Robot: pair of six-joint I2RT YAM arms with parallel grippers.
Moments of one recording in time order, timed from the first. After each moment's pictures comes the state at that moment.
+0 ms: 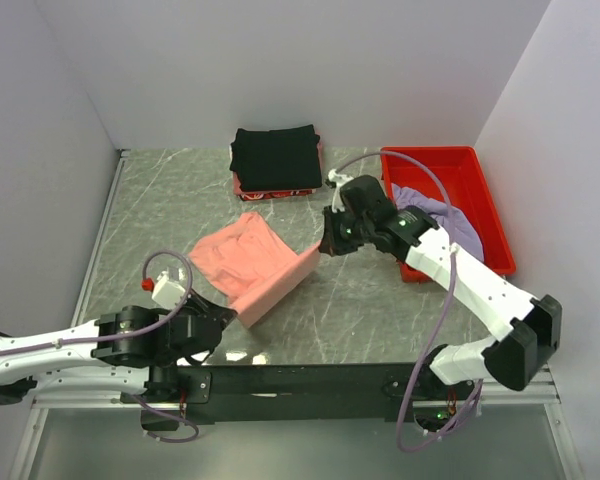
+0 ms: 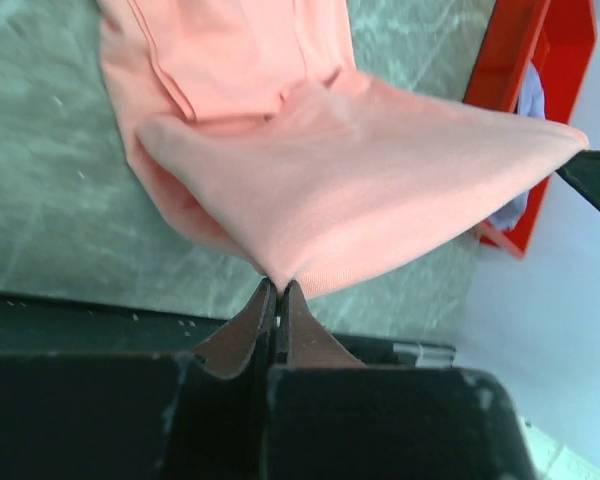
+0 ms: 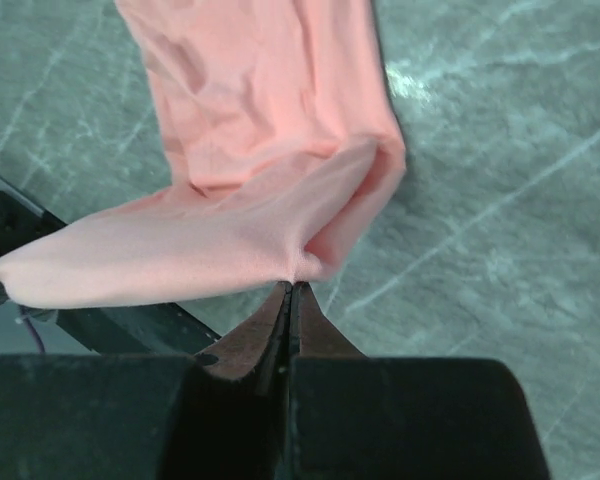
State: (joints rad) left arm -1.43 0.64 0.77 -1.10 -0.74 -1.92; right arm 0.68 1.33 1.27 -0.74 -0.12 0.39
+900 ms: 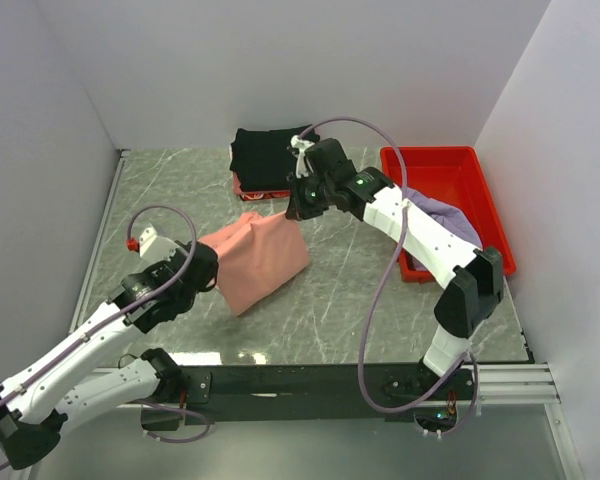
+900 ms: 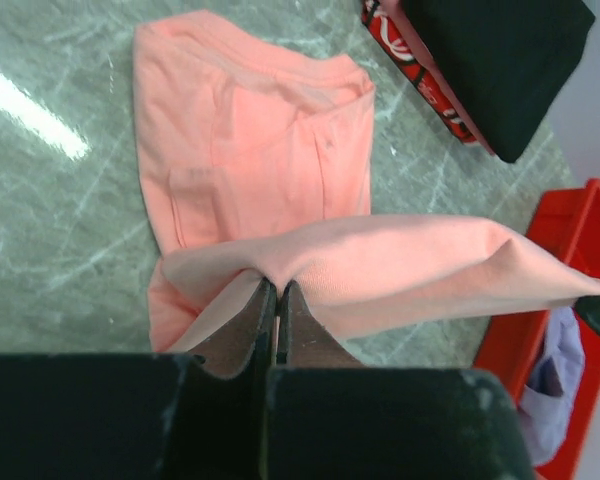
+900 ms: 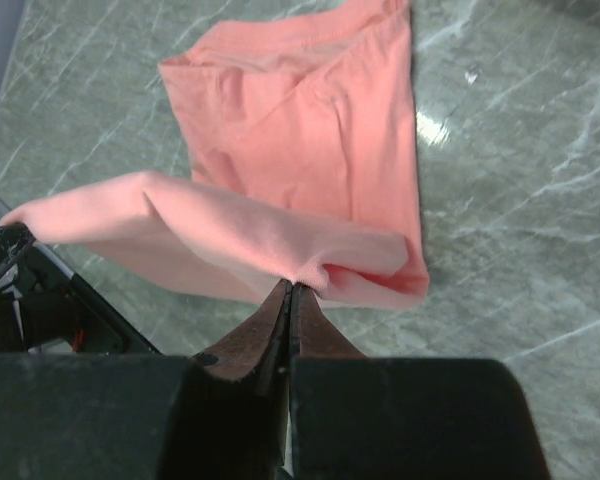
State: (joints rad) left arm -0.77 0.82 0.86 -0.87 -0.69 -1.44; right arm 0.68 1.71 1.67 -0.70 -0.19 0.33
